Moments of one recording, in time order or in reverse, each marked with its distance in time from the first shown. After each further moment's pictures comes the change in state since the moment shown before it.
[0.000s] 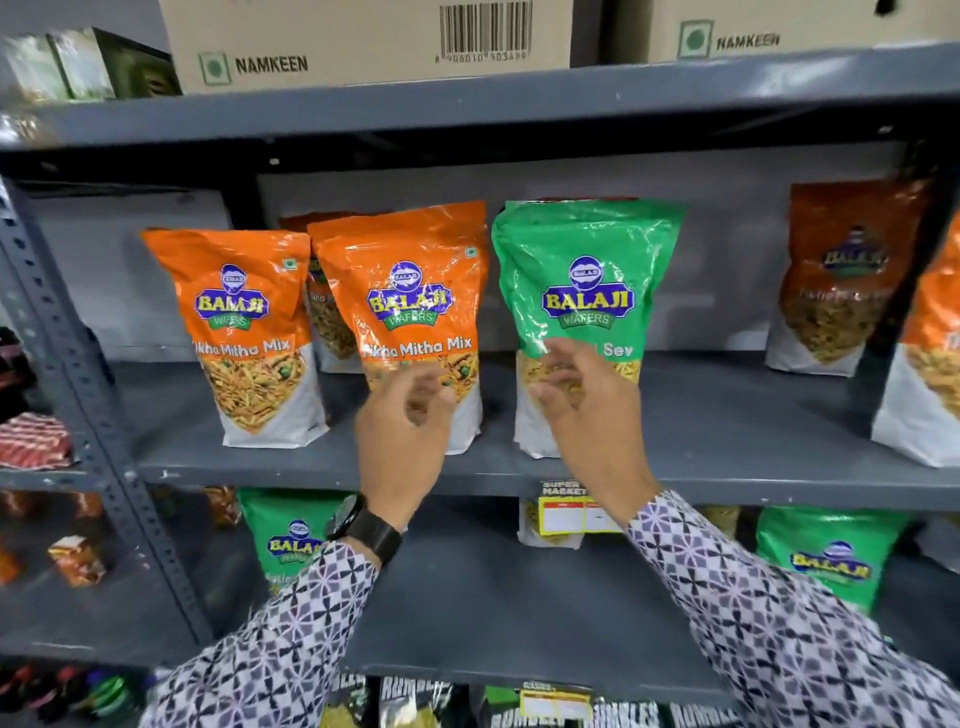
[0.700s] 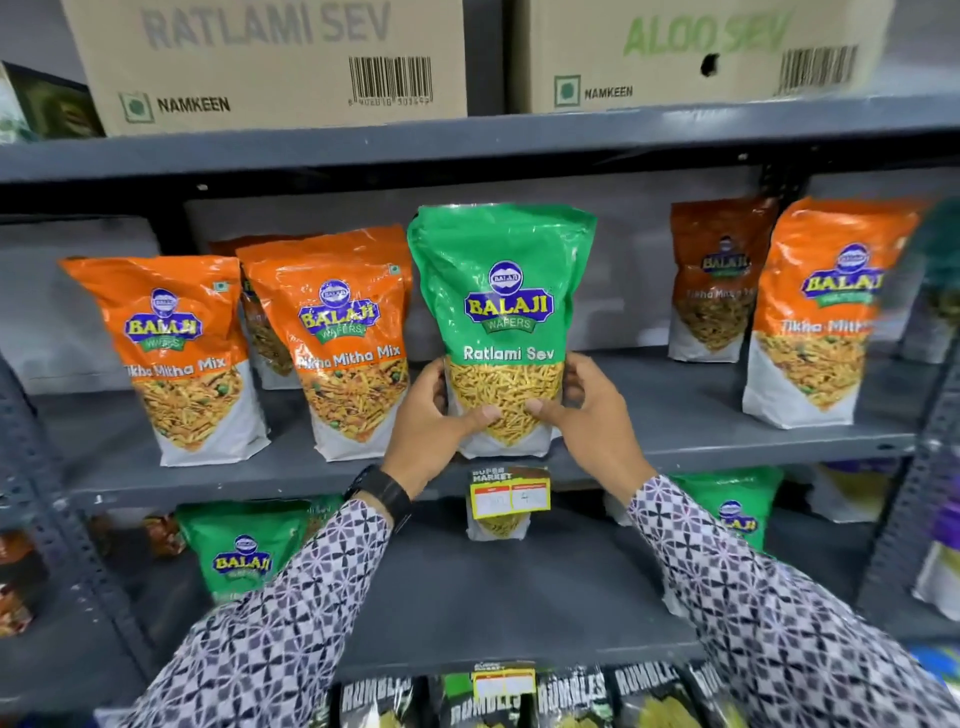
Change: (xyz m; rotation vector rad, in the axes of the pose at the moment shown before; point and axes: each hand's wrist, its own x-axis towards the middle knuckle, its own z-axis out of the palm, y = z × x) left_hand -0.015 0.048 0.061 -0.350 -0.506 -0.191; right_hand -0.014 0.036 -0.081 0.189 -0.056 0.285
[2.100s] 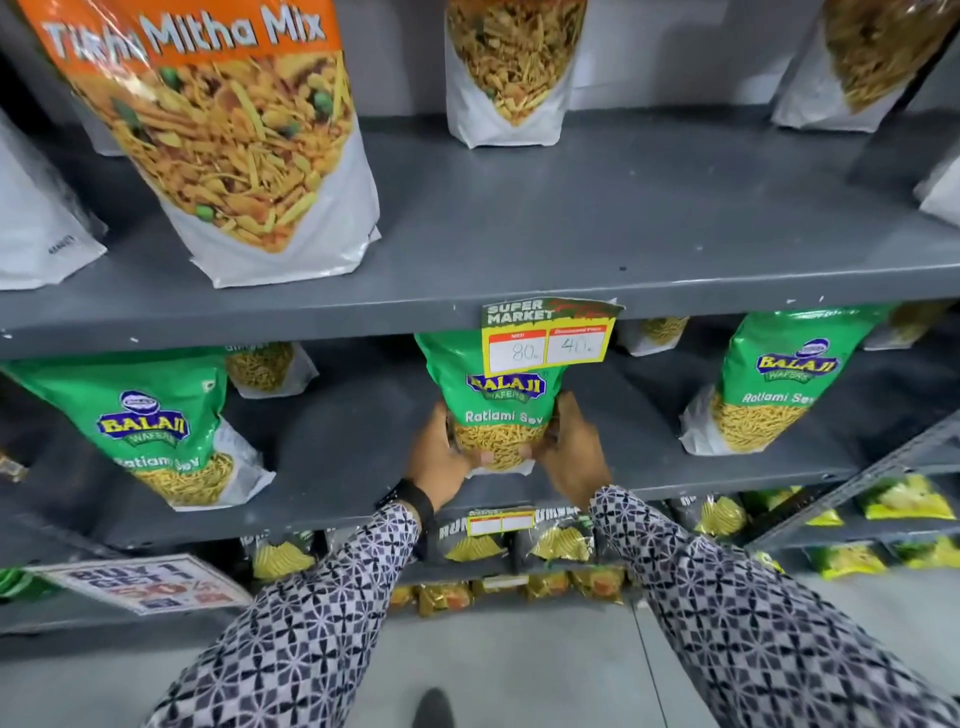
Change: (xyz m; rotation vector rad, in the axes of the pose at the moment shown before) left_hand -0.078 -0.309 0.050 0.123 -0.160 -0.589; right_hand -0.103 0.279 0.090 -0.416 -0.172 0.535
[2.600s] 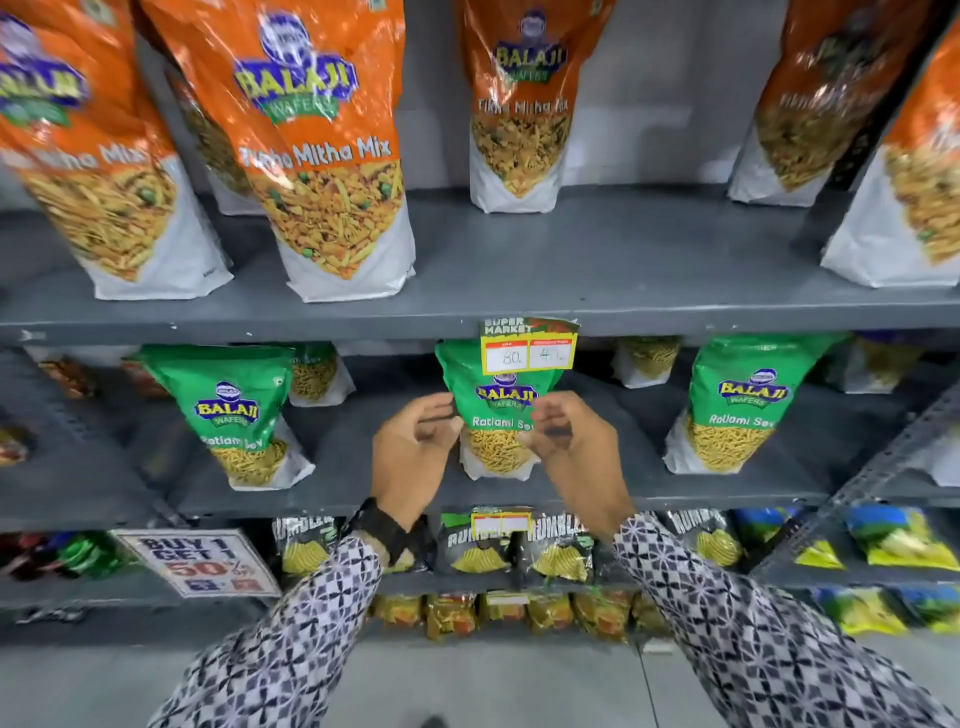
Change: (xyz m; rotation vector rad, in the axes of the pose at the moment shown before) left_hand -0.123 0.091 -0.045 -0.072 0.322 0.228; right_hand -0.104 -0.086 -0.074 0.238 0.039 -0.253
